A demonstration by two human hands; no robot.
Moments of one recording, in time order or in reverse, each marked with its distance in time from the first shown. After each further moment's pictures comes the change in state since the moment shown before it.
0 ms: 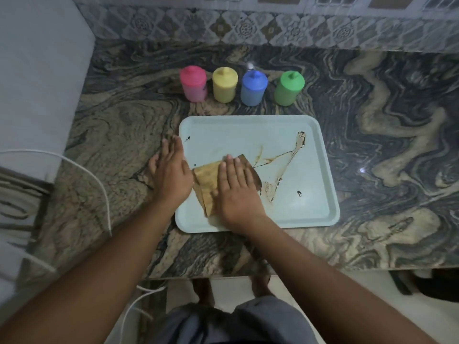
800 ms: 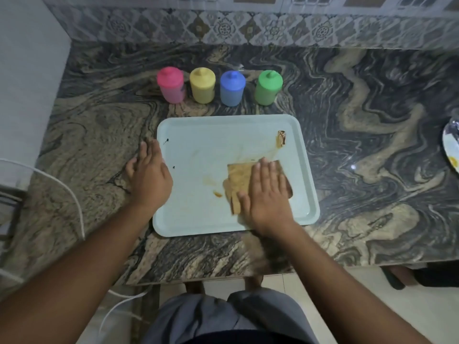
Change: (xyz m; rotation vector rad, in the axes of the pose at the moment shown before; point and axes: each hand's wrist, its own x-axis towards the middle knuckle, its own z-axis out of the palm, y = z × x) left_hand -0.001 0.000 0.002 0.065 -0.016 0.011; right_hand -0.043 0.088 -0.021 -0.006 0.022 0.210
